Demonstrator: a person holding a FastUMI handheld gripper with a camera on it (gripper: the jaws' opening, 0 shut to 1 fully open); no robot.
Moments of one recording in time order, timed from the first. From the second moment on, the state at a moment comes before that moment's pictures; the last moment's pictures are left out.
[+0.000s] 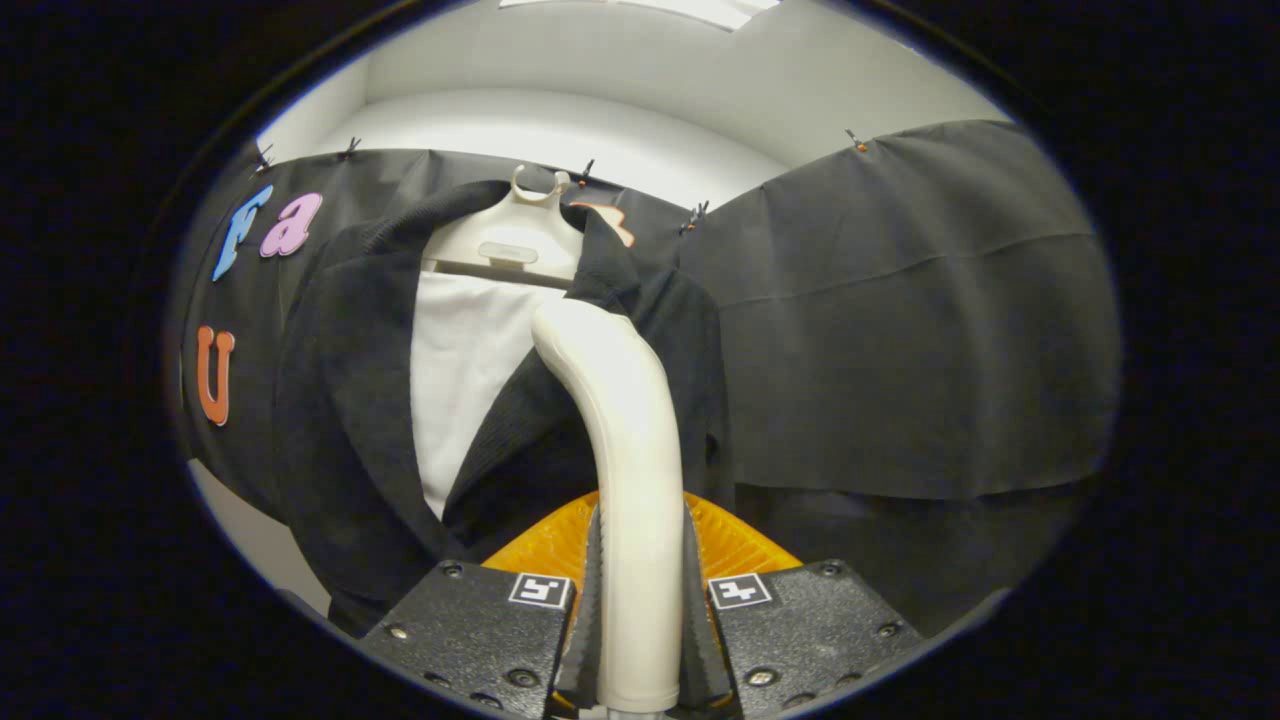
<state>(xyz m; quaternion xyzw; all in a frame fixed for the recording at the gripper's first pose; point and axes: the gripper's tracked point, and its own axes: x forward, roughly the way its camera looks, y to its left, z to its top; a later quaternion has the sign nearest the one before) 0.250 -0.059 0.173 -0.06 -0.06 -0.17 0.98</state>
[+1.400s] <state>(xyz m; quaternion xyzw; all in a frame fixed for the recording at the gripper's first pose) 0.218 -0.064 -0.016 -0.06 0.10 -0.19 0.97</state>
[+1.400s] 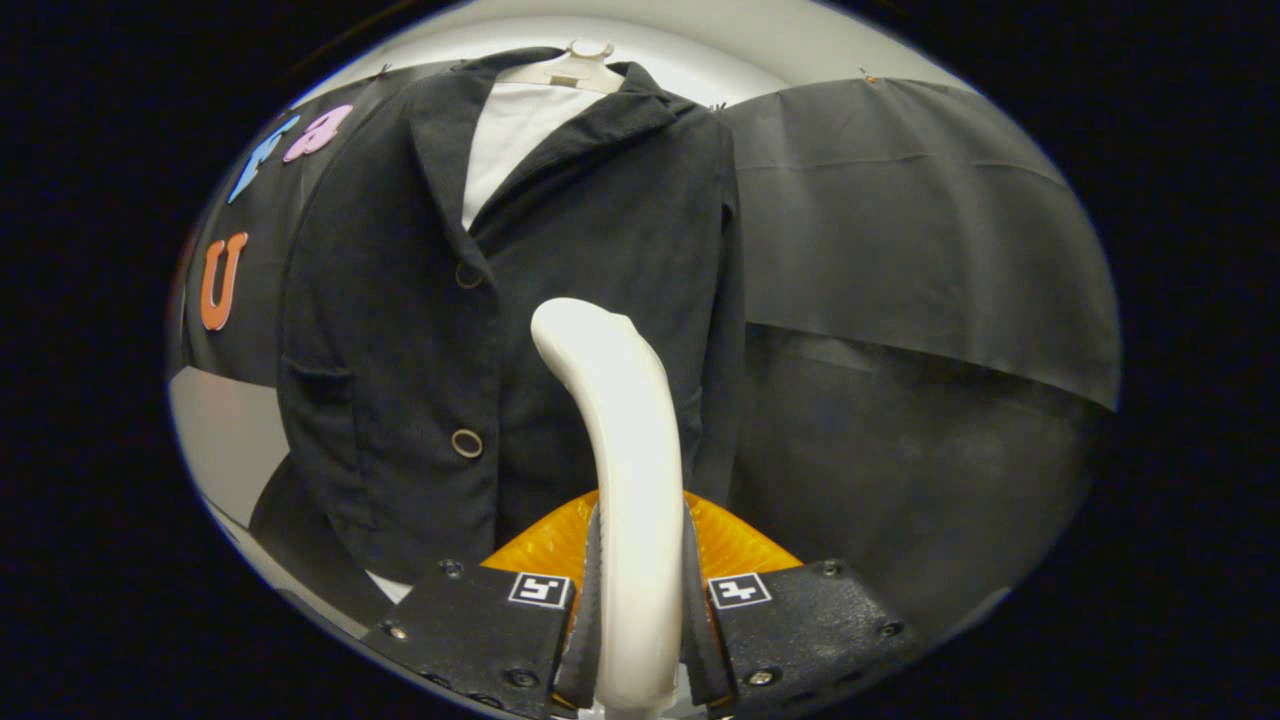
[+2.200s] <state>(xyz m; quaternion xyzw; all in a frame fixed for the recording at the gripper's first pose) 0.217 -0.063 -0.084 -0.08 0.18 -0.18 0.96</state>
